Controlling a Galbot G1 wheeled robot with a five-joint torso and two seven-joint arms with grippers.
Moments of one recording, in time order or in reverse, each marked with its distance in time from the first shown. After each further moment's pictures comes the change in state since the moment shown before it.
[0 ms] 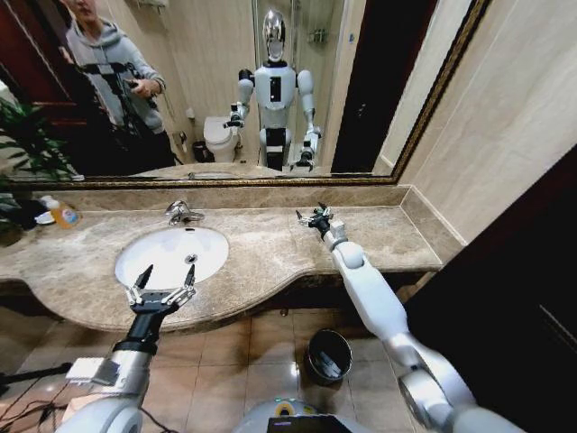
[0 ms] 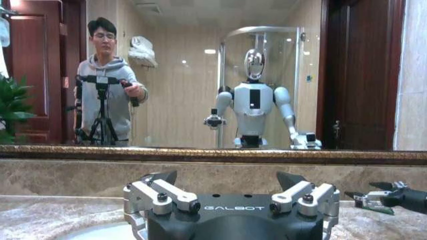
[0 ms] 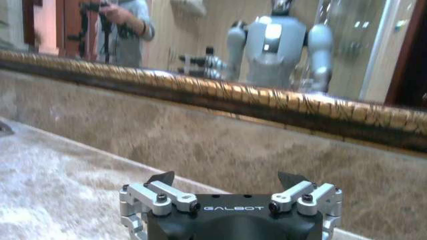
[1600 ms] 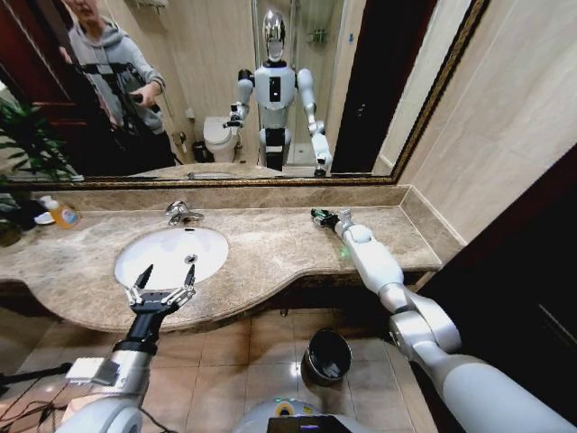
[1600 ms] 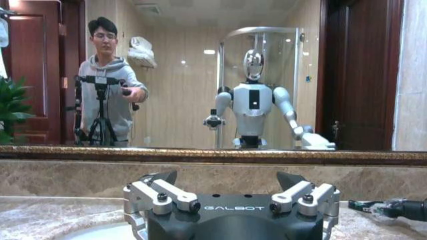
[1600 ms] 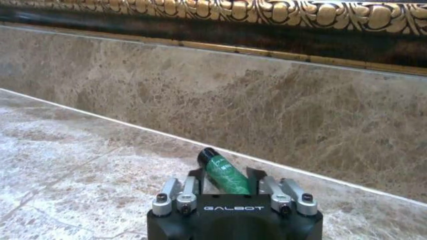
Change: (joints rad) left arm 0.000 0.000 0.000 0.000 0.000 0.000 0.000; right arm 0.226 0.016 0.021 -0.450 -0.015 0.030 -0.145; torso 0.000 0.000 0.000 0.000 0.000
